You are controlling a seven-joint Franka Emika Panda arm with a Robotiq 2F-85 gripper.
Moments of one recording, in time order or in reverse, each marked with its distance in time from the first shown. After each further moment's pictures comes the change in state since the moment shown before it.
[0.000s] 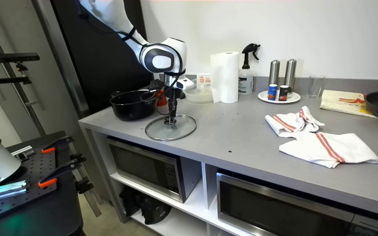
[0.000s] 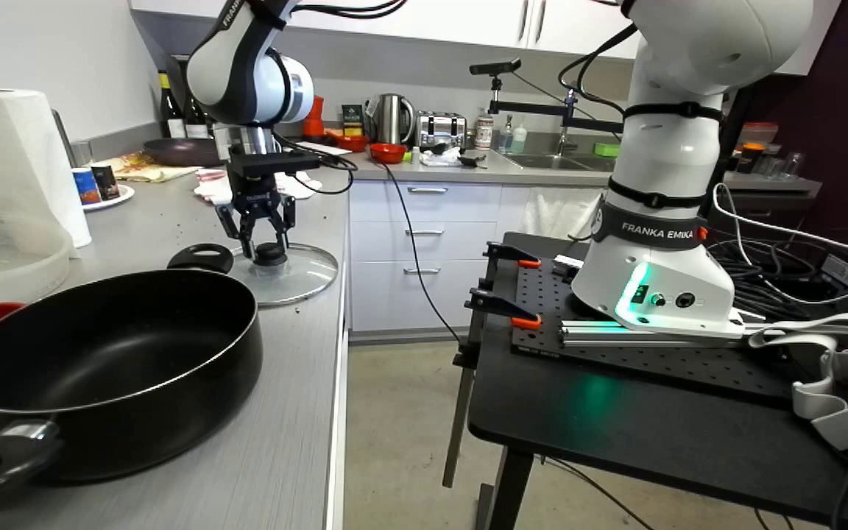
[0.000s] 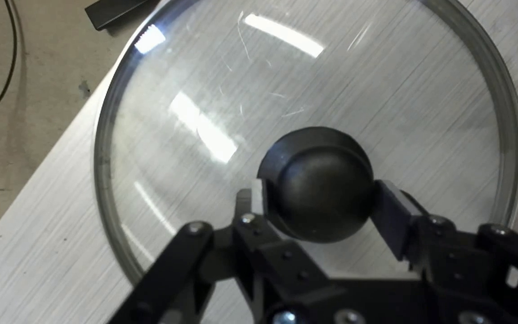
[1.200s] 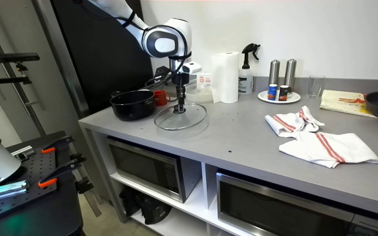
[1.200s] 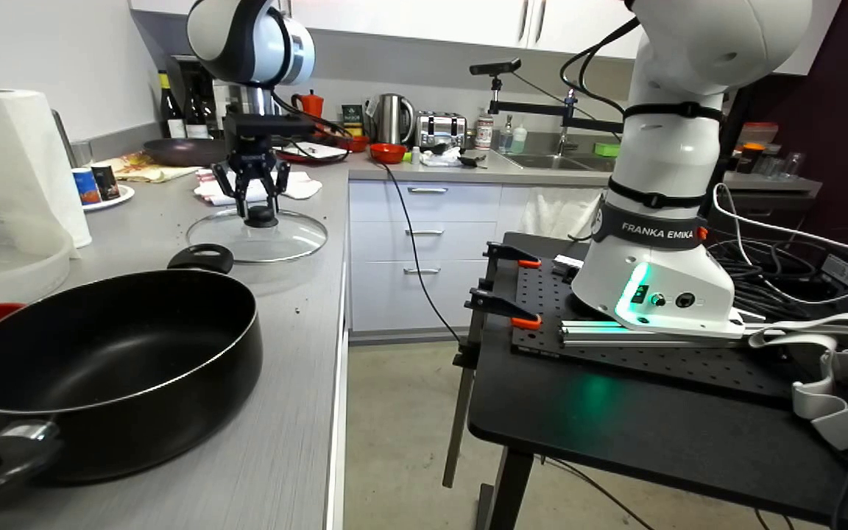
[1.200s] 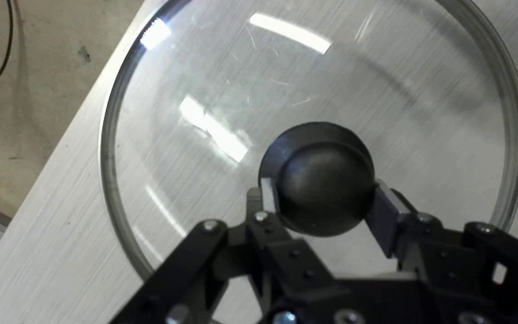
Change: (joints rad) arm -0.008 -0.086 -0.048 0.022 0.001 -0.007 0.015
